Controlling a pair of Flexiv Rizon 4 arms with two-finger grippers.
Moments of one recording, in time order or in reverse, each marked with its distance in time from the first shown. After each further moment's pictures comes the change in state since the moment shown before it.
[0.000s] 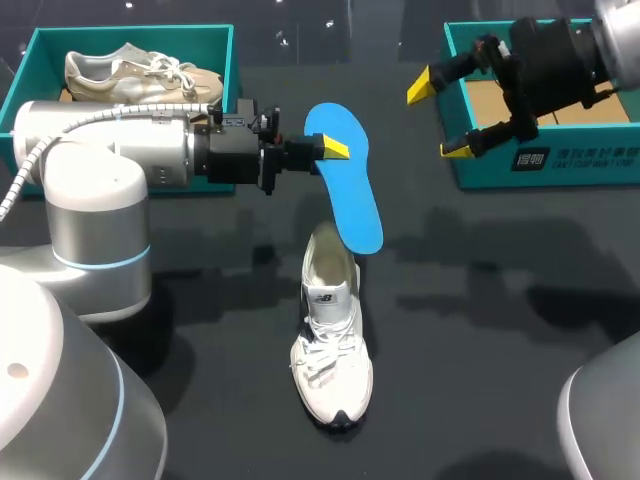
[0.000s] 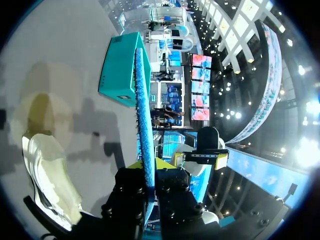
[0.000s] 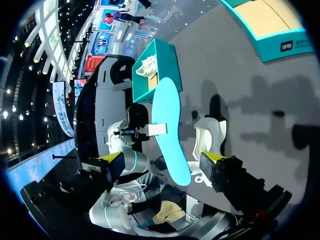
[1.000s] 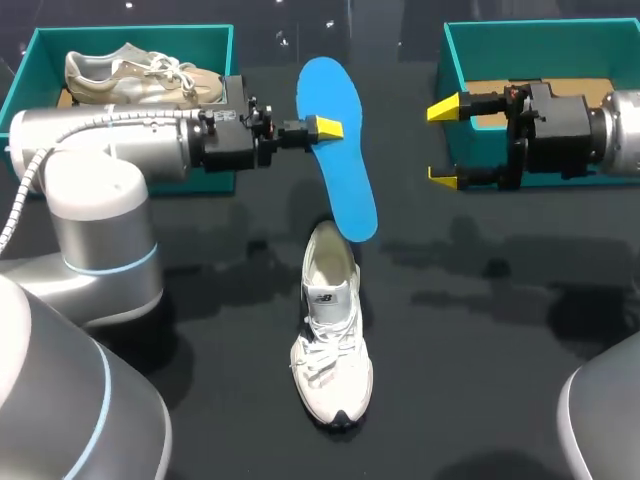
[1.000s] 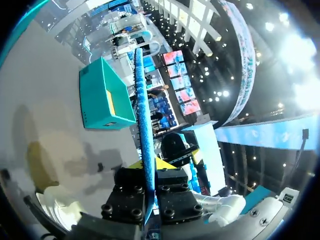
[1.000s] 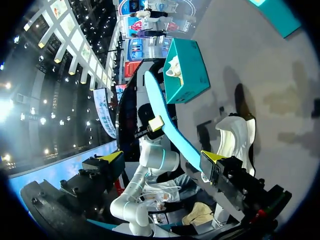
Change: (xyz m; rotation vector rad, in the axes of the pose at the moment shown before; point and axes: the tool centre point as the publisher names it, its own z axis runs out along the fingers) left arm 0.015 -0.027 -0.007 0.094 0.074 0.403; right arm -0.031 0.003 0.008 -0.005 0.410 0.062
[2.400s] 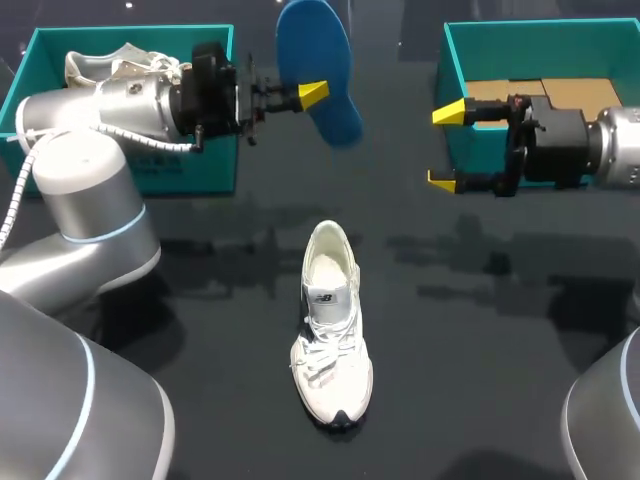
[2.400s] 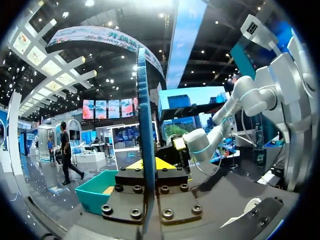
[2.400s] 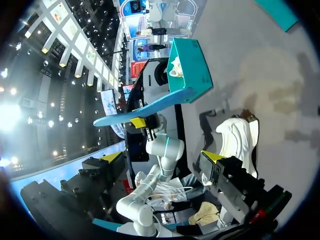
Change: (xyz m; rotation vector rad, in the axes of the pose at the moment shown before) left arm 0.031 -0.050 -0.014 0.131 0.247 1.359; right arm -0.014 0.011 -0.002 0.006 0.078 0.027
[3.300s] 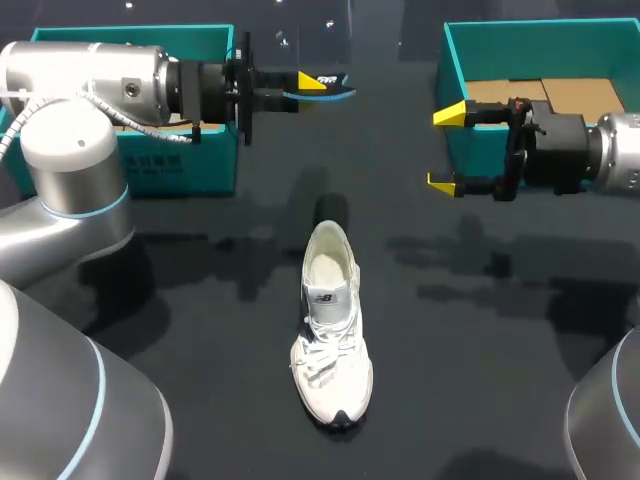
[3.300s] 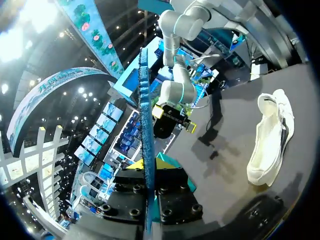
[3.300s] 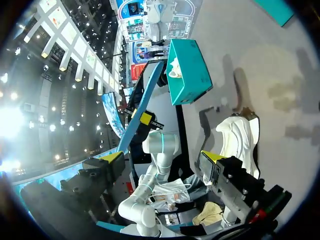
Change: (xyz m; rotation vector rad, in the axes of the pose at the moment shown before) left arm -0.011 0.014 -0.005 -0.156 0.145 0.862; right arm -0.002 -0.001 0.000 -0.013 0.012 0.029
